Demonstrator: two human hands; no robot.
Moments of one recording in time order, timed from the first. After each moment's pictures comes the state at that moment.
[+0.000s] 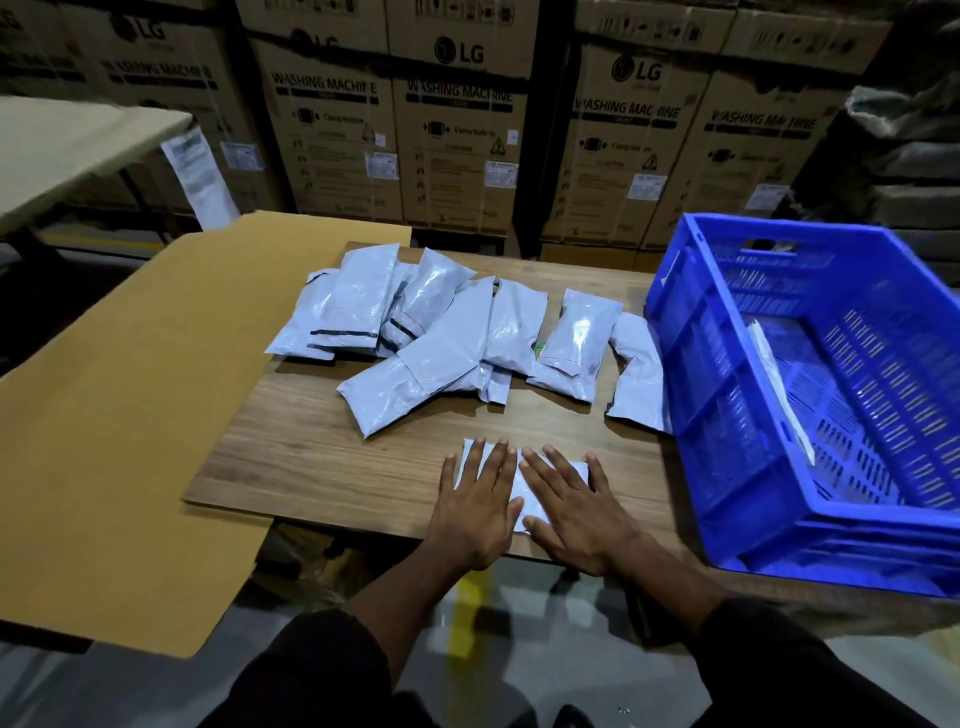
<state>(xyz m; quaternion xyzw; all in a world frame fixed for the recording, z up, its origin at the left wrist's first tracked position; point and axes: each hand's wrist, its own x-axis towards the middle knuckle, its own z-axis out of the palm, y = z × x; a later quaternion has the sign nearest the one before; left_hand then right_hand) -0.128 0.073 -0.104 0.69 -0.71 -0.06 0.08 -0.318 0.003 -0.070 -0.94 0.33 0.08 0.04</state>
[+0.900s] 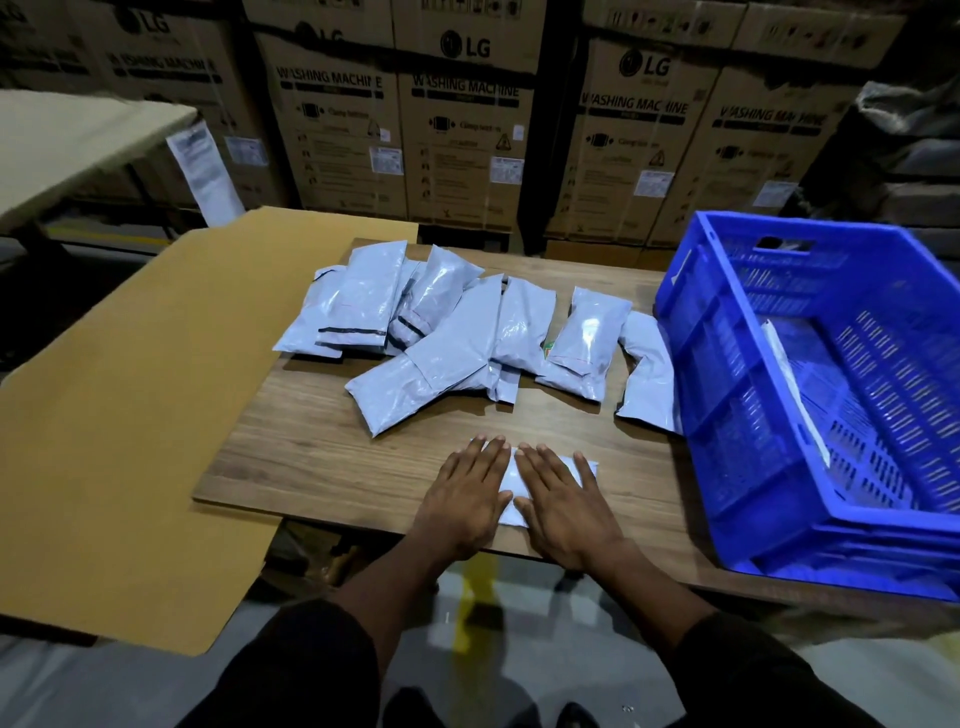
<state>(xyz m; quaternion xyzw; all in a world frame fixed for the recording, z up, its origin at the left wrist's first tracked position) -0.098 0.074 -0.096 0.67 -0.74 -0.05 0.08 -0.285 0.016 -0.075 -0.92 0.39 0.03 0.03</state>
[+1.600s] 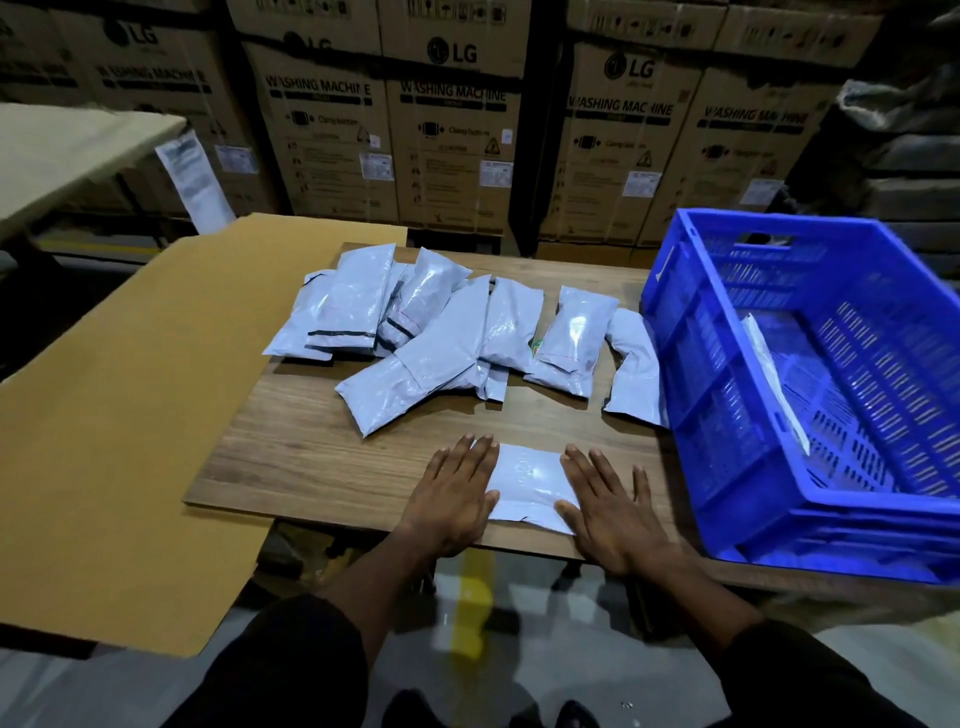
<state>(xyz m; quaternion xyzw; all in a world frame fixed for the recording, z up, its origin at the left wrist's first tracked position) -0.096 0.076 -0.090 0.67 -0.74 -0.07 0.05 -0.348 0.008 -0.063 -0.87 0.47 0.10 0.10</state>
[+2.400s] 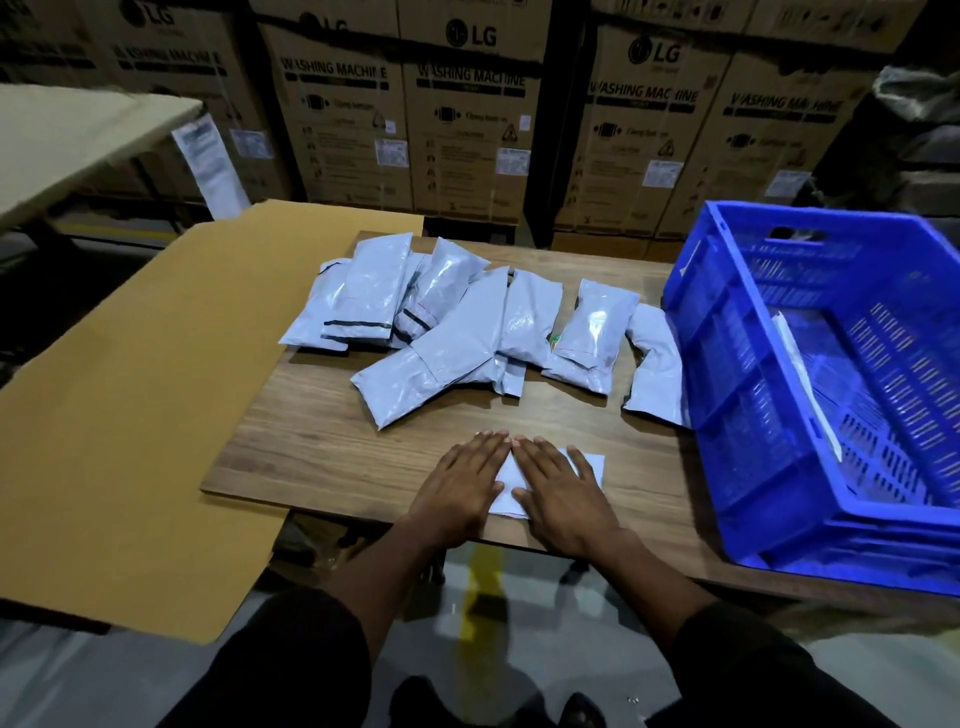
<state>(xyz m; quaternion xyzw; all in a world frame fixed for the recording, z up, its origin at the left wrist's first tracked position) -0.078 0.072 -0.103 0.64 -0.76 -0.07 0.08 -0.274 0.015 -0.067 -0.92 0.38 0.04 0.08</state>
